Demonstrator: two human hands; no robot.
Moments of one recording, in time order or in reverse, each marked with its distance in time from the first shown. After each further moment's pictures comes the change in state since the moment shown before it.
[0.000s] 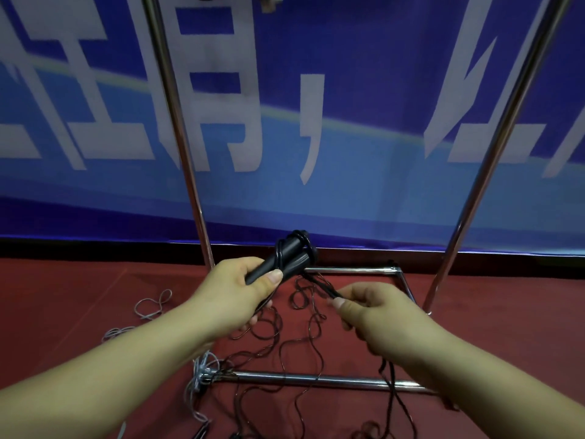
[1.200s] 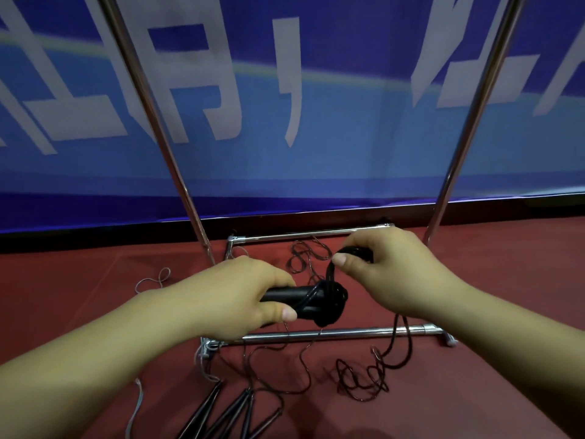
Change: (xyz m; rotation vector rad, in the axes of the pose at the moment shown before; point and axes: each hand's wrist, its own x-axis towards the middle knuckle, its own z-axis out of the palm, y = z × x) left_hand -0.019 0.017 0.004 0.845 -0.525 0.184; right_hand -0.012 -0.001 -0.016 -0.513 0.163 -0.246
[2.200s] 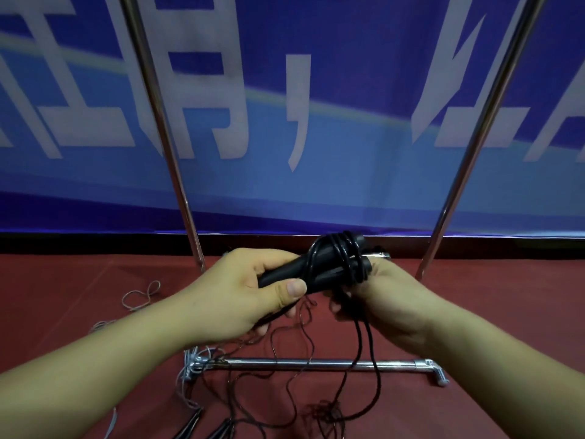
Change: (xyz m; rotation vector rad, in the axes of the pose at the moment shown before) left_hand 0.000 -0.001 -0.003 -0.804 0.258 0.275; right_hand 0.012 0.000 0.007 0.946 -0.279 0.231
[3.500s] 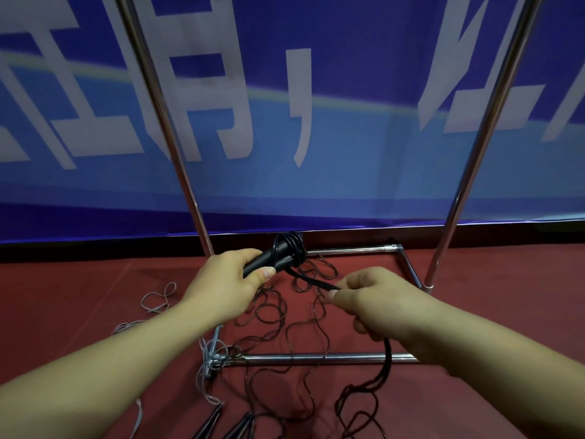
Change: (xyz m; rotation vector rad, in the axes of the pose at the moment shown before) left_hand 0.018 -0.063 -0.022 0.558 0.379 -0.259; right_hand 0.001 0.011 0.011 -0.397 0.112 0.189
